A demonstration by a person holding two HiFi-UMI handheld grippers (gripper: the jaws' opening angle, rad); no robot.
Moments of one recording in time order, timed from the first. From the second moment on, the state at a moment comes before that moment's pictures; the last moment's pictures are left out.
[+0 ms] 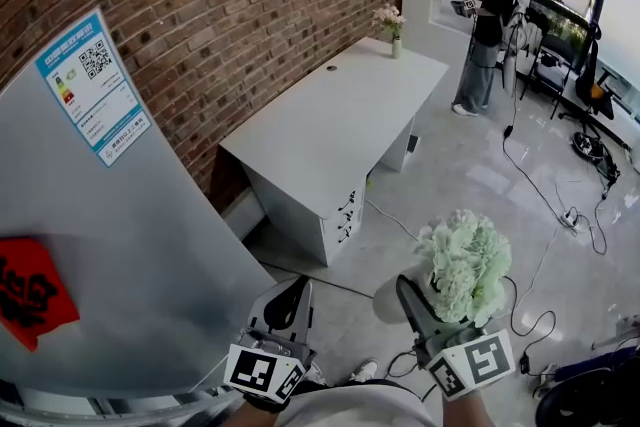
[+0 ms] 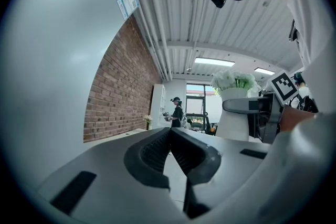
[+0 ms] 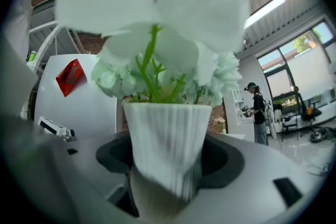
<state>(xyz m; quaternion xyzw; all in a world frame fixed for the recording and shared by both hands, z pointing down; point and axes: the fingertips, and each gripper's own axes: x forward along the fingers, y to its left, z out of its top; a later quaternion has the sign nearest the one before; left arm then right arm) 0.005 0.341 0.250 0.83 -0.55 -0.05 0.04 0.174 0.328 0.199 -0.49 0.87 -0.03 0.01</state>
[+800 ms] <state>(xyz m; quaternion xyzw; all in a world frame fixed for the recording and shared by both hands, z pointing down) 0.053 0.325 0.260 0.83 -0.56 -0.05 0.04 0.229 0.317 0.209 -0.48 0.88 -0.04 0.02</state>
